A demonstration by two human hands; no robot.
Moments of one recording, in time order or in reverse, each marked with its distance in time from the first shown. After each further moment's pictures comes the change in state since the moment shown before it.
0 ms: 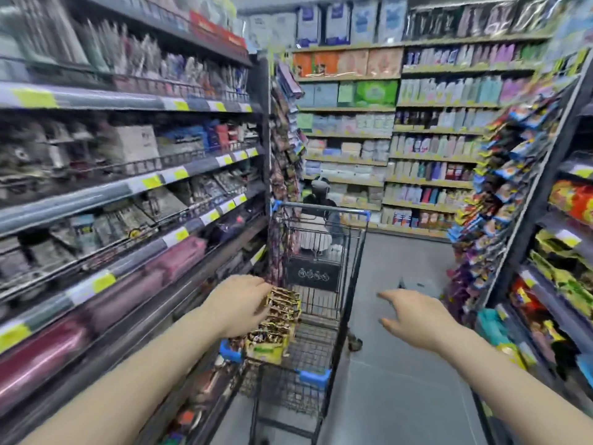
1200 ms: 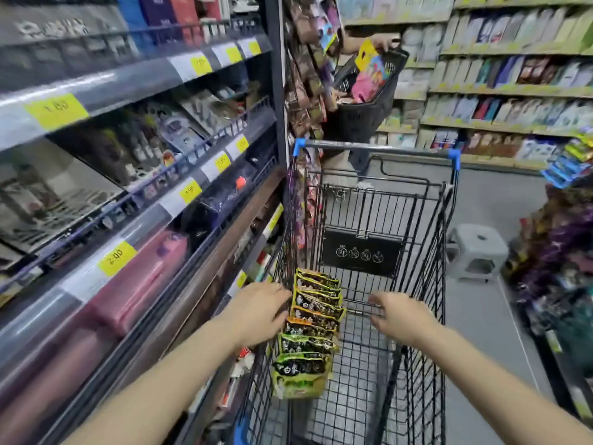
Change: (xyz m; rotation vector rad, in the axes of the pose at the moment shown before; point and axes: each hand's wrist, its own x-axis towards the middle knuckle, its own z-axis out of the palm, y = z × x) left_hand 0.215 -0.248 0.276 -0.186 -0.385 -0.005; right_hand 0.427 -0.080 0.186 0.239 -0.313 0.074
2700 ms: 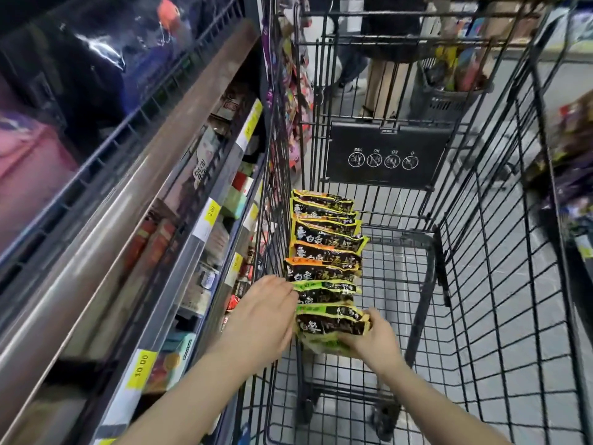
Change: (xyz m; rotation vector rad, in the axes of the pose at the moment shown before) left_hand 0.045 -0.031 0.228 -0.018 0.047 0.082; right_hand 0.113 -0.012 0.319 1.010 0.039 0.466
